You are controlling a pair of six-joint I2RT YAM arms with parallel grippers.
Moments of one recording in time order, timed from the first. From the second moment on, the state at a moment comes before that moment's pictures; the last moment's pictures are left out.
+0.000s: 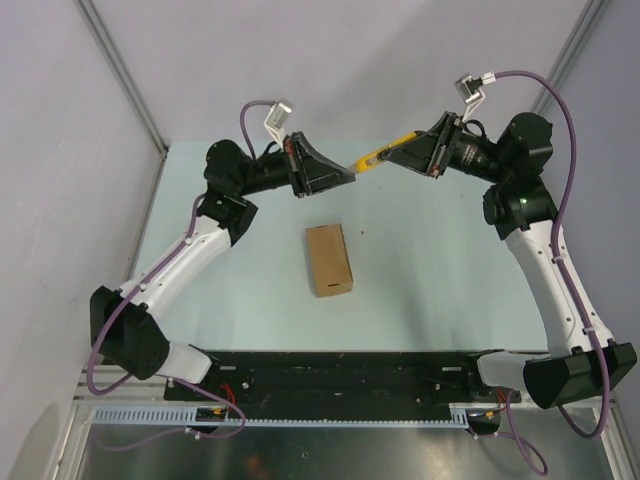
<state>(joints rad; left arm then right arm) -0.49 1.43 1.28 0.52 0.94 -0.86 0.22 1.26 1.46 0.01 -0.95 0.85</state>
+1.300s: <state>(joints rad) -0.39 1.57 0.94 -0.04 0.32 -0.78 0.50 1.22 1.11 -0.26 -0.08 0.47</state>
